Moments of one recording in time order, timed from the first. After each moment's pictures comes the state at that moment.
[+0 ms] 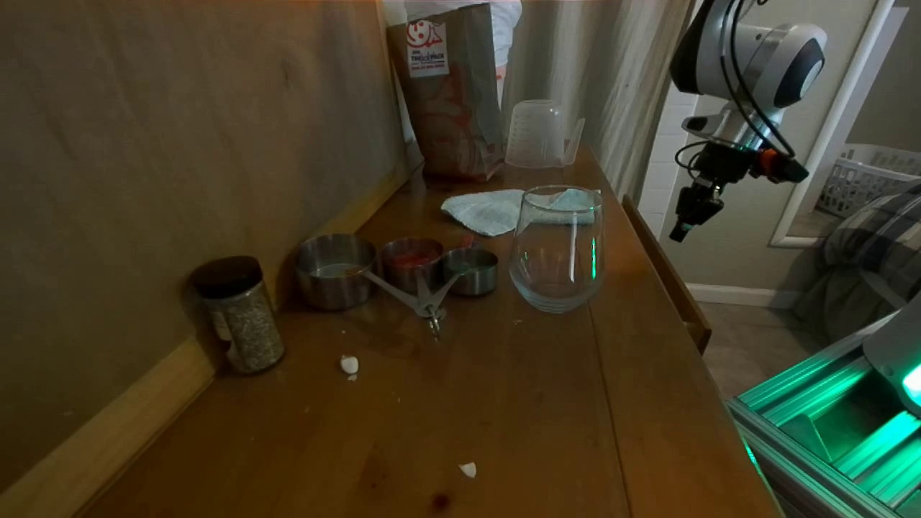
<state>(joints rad) -0.24 0.34 -0.10 -2.56 0.90 2.67 -2.12</state>
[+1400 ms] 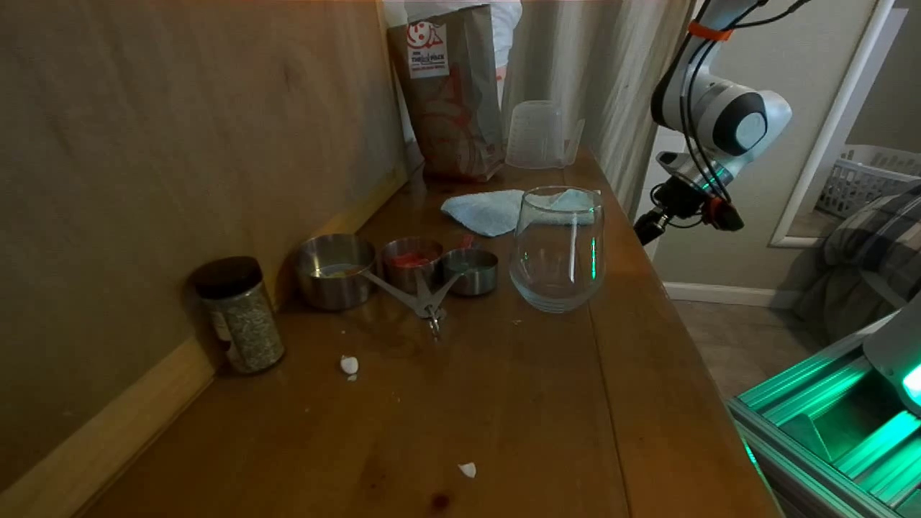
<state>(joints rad) -0.39 0.61 0.07 -2.33 1.32 2.51 -2.33</state>
